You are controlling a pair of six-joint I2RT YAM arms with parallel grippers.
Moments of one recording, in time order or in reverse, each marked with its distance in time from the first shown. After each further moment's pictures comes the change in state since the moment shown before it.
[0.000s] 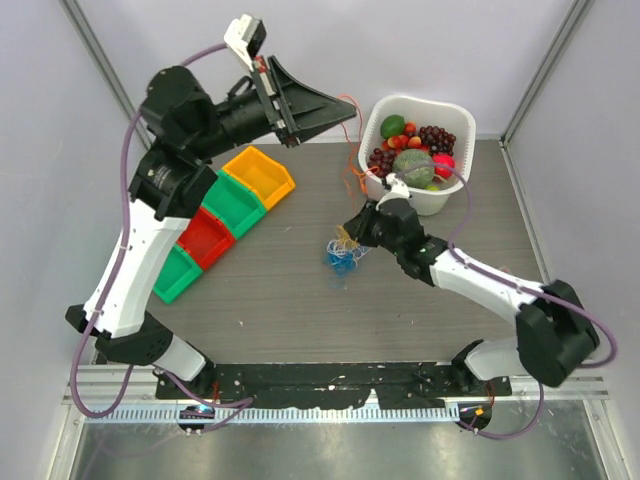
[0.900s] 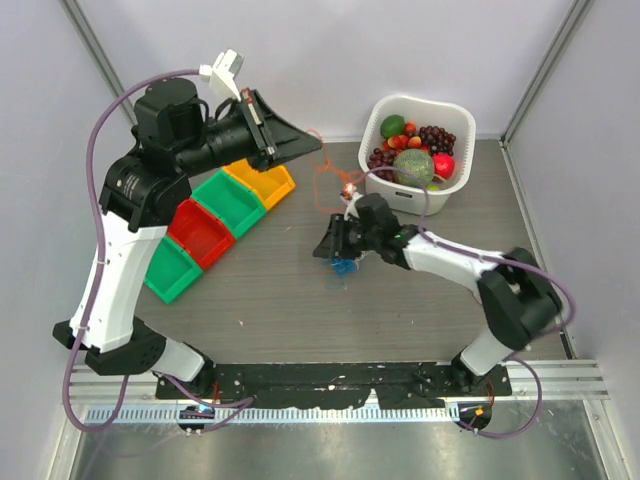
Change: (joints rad) left arm 0.063 -0.048 0.075 -0.444 -0.150 0.277; right arm 0.000 0.212 0.073 -0.110 -0.430 -0.020
